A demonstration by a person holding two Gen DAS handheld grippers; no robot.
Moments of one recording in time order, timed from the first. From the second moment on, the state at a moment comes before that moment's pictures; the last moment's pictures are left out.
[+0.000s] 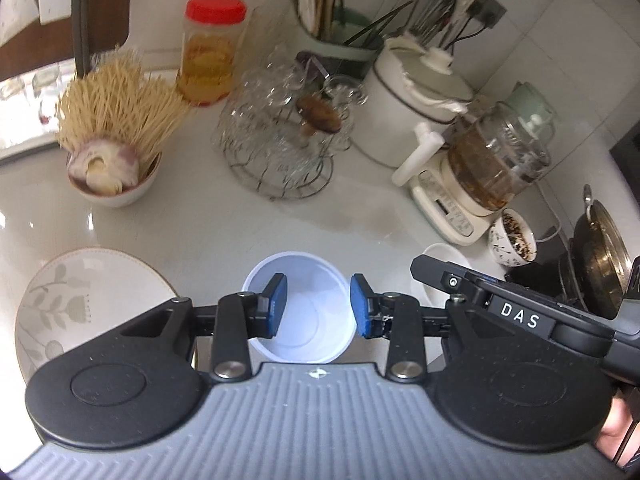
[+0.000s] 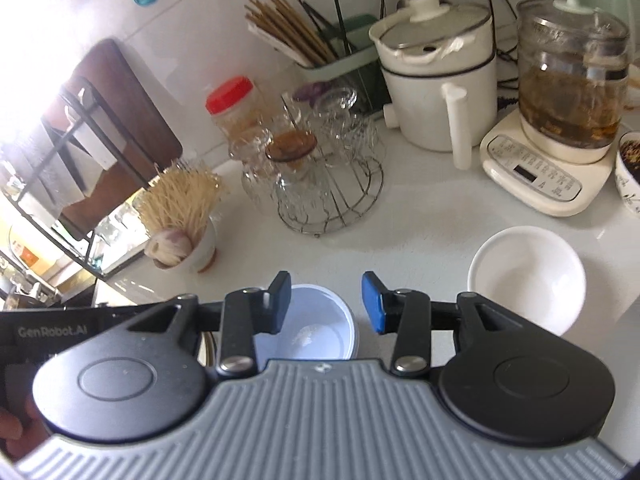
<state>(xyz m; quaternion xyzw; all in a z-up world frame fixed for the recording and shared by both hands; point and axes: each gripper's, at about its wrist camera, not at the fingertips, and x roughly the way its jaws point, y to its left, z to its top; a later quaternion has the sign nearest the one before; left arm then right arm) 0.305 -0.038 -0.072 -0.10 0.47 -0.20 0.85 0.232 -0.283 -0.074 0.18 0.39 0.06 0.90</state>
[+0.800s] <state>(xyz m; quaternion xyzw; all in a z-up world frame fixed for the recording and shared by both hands) 0.233 -0.031 -0.054 -0.08 0.44 -0.25 0.86 0.133 -0.273 -0.050 0.17 0.35 -0.02 0.92</state>
